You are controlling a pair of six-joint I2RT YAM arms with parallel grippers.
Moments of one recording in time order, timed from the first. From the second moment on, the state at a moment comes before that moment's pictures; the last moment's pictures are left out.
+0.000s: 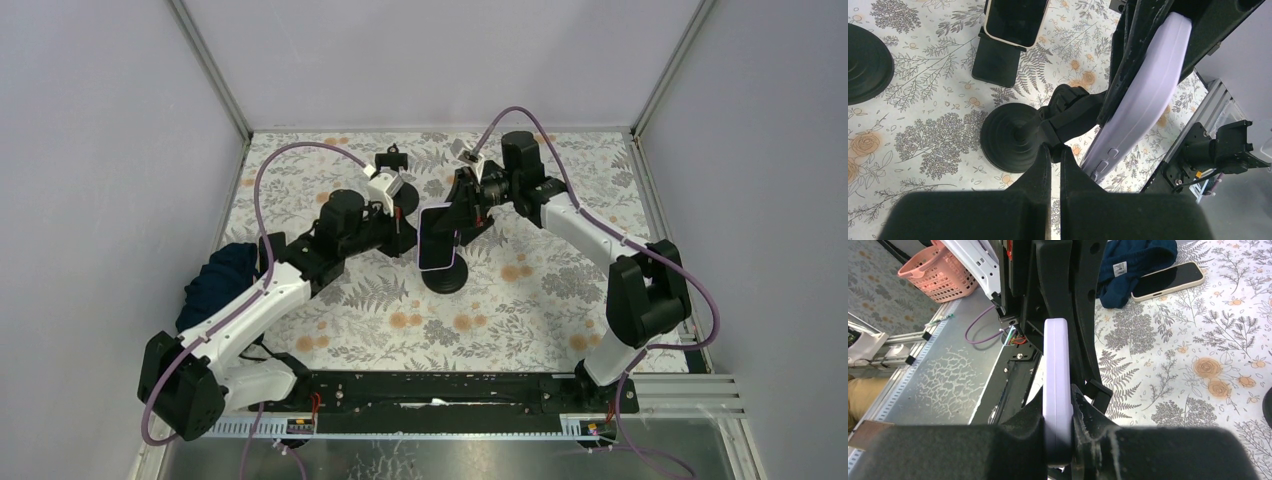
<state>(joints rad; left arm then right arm) -0.57 1.15 0.87 -0.10 0.33 -0.35 0.44 1.67 1.25 0.03 -1.38 -0.02</state>
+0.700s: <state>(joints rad) -0.58 1.23 0.97 -0.18 0.28 -0.30 0.40 1.72 1.42 -0.45 -1.34 -0.35</state>
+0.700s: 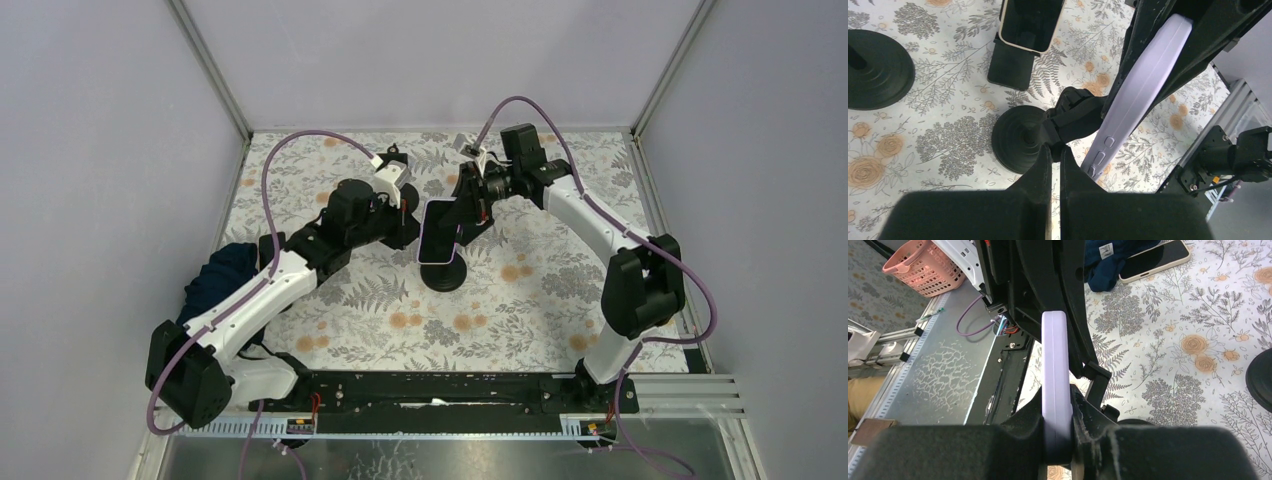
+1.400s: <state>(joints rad) -0.58 1.23 1.00 -0.21 0.19 -0.27 0.40 1.75 1.54 -0.64 -1.19 -0.35</state>
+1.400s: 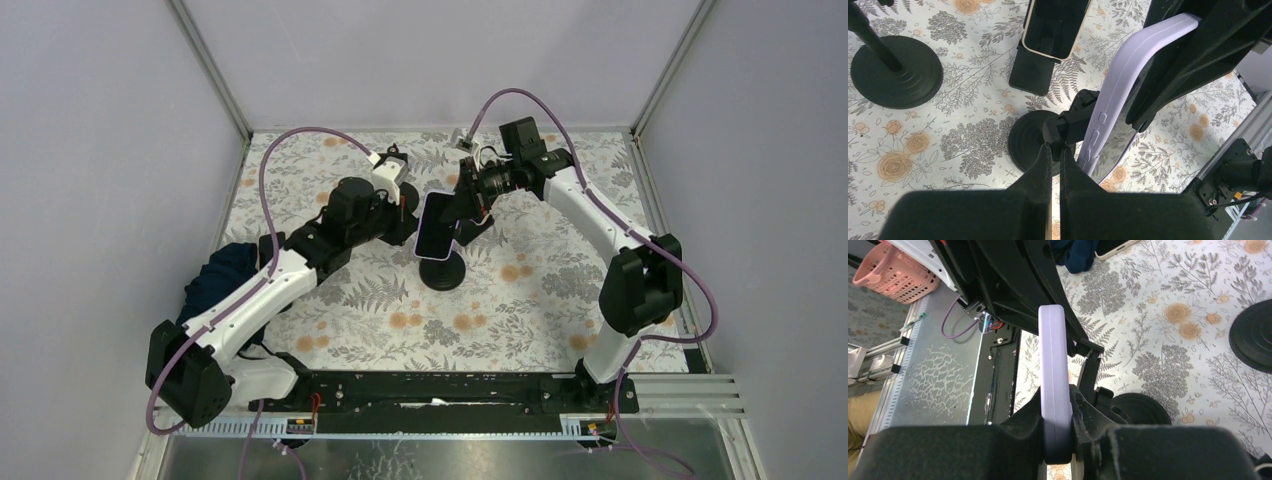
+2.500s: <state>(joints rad) -0.67 1.28 1.05 -0.26 -0.06 -0.24 0.45 1.73 1.64 -0.78 -0.86 -0.32</state>
